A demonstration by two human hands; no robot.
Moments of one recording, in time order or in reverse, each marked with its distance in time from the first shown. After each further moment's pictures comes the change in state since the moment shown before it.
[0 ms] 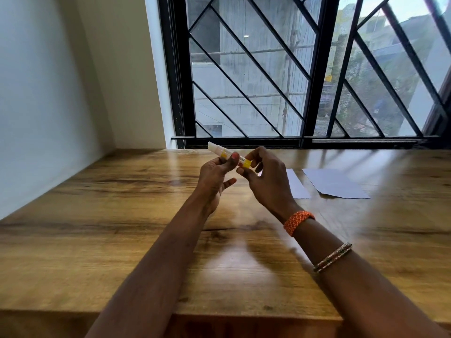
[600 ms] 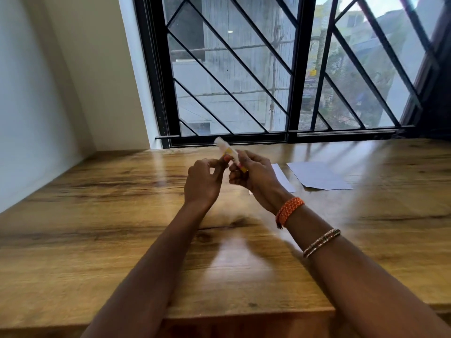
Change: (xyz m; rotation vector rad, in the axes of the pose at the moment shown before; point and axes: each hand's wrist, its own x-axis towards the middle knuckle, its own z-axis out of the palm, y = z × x) left_hand -0.001 -0.014 0.003 0.892 0.193 0.375; right_hand 0.006 0.003 -0.012 0.890 -0.212 0.583
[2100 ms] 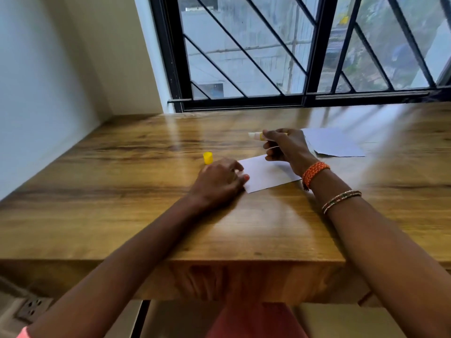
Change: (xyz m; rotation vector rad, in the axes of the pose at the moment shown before) left_hand -0.054 -0.015 -0.012 0.274 -0.424 0.136; right_hand 0.006 0.004 -0.044 -0.266 0.210 0.131
